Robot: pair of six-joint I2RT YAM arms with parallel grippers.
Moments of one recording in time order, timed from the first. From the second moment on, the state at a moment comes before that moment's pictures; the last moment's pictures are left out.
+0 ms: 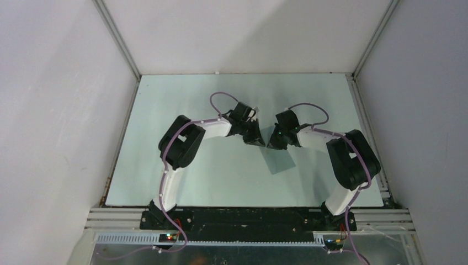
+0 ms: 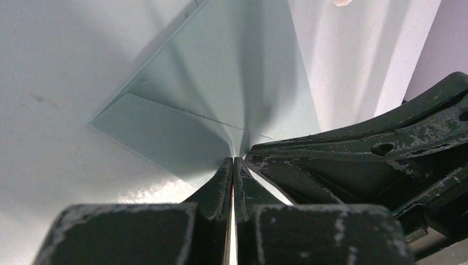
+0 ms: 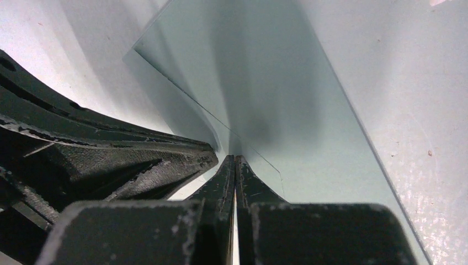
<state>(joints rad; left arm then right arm) -0.66 2.16 1.40 -0.15 0.50 -0.73 0.45 1.74 0.91 -0.18 -0.10 0.82</state>
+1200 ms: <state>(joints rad) -0.64 2.18 1.44 -0.21 0.50 -0.73 0.49 1.70 0.86 -0.13 -0.02 0.81</state>
